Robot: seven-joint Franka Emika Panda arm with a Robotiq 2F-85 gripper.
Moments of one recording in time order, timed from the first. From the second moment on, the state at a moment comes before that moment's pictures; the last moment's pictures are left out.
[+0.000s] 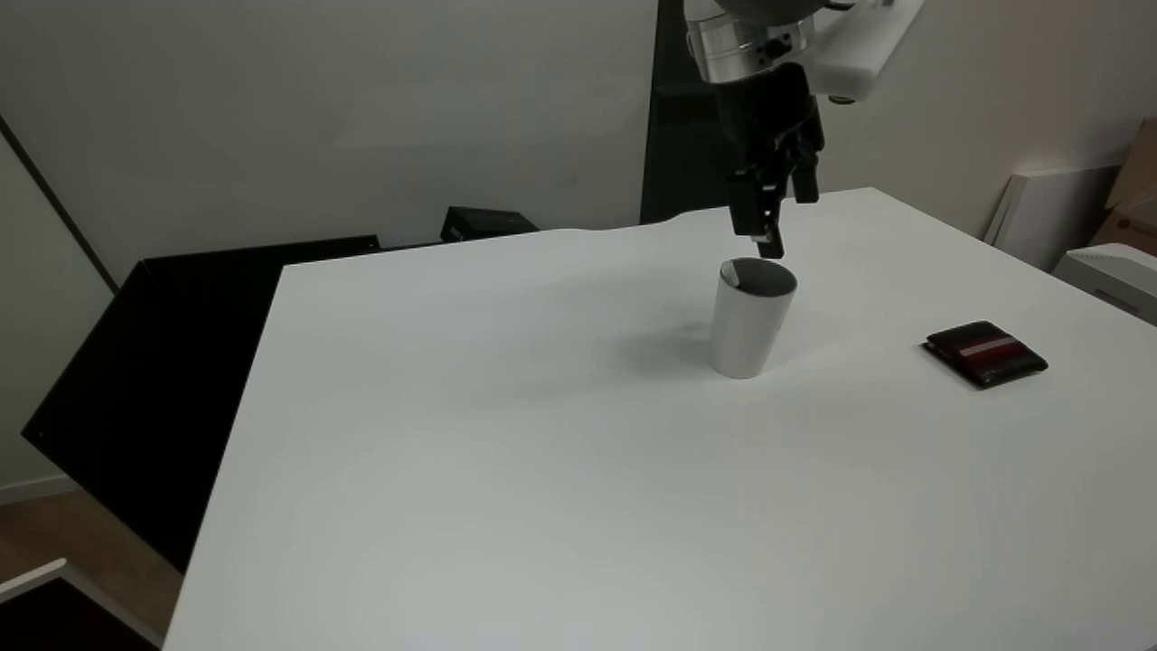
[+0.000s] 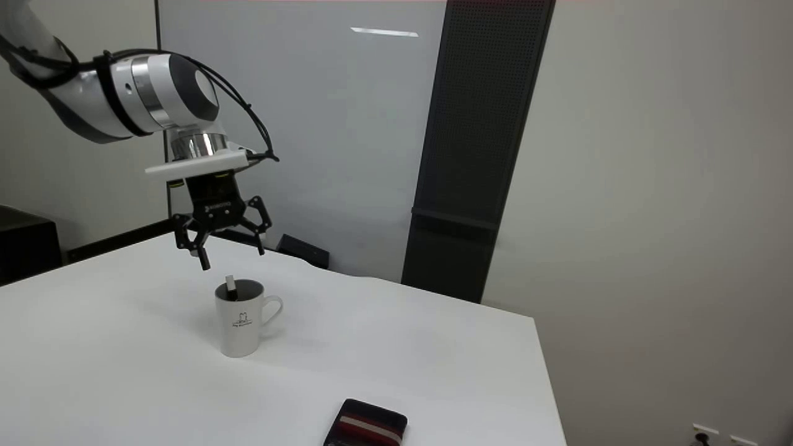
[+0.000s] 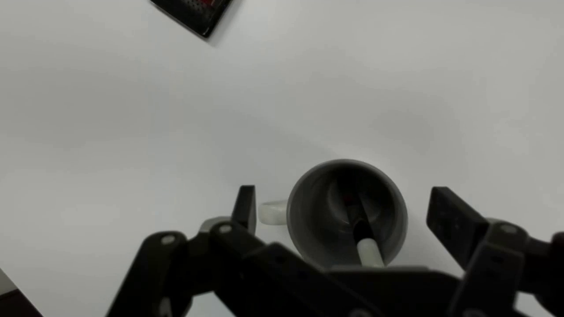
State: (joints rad) arm 0.15 0.53 0.06 -1.67 -0.44 1.96 -0.10
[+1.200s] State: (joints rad) arm 0.21 0.75 0.02 -1.44 -0.45 1.94 -0.10
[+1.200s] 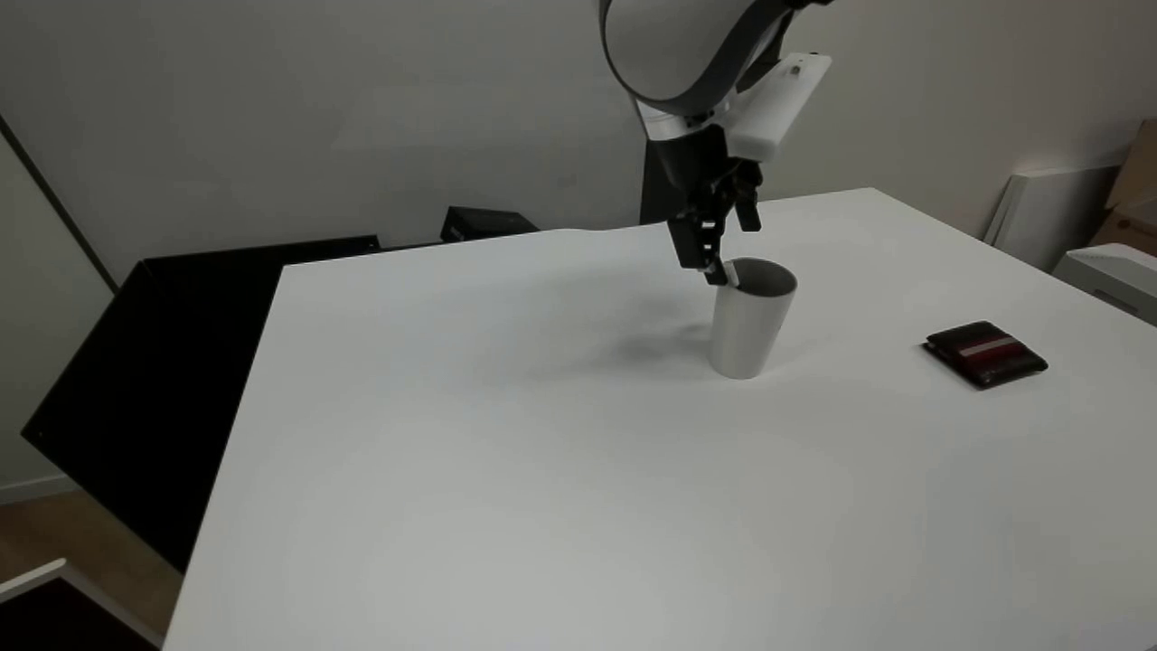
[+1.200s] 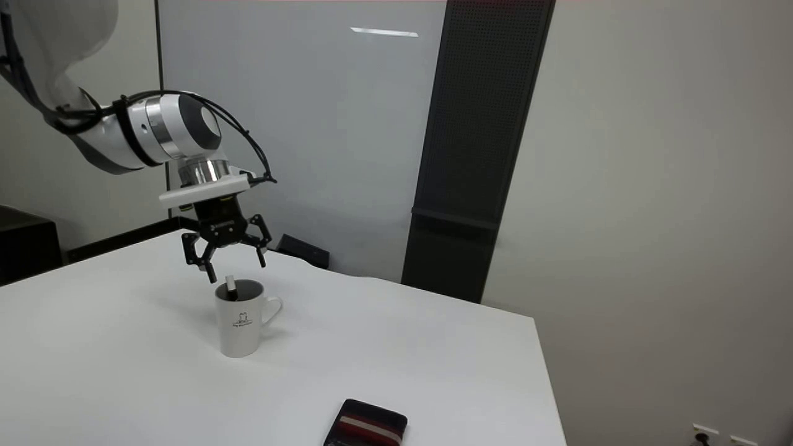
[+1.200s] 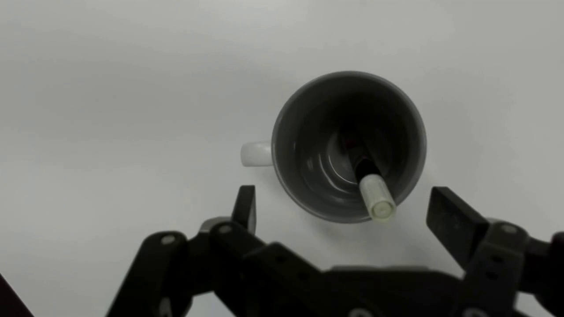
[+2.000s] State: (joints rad) arm 0.21 0.76 0.02 -1.42 -0.44 1.91 -0.10
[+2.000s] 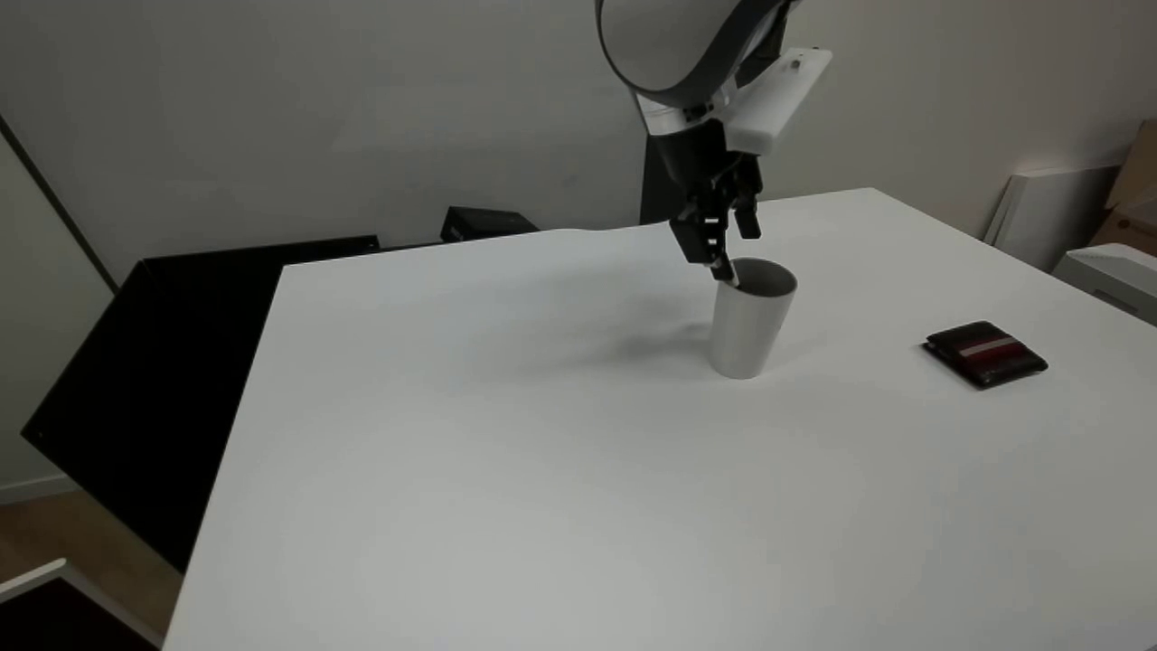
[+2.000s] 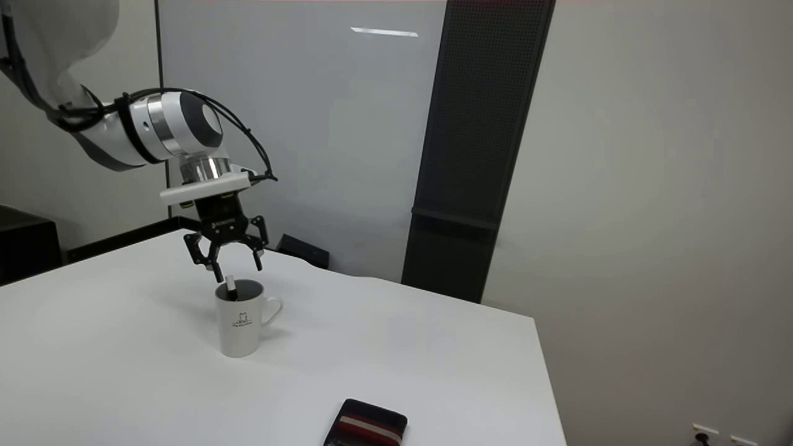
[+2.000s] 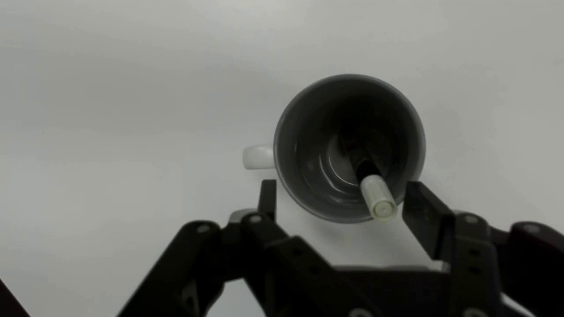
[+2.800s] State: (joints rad) arm 0.20 0.76 0.02 -1.41 -0.33 1.91 -0.08
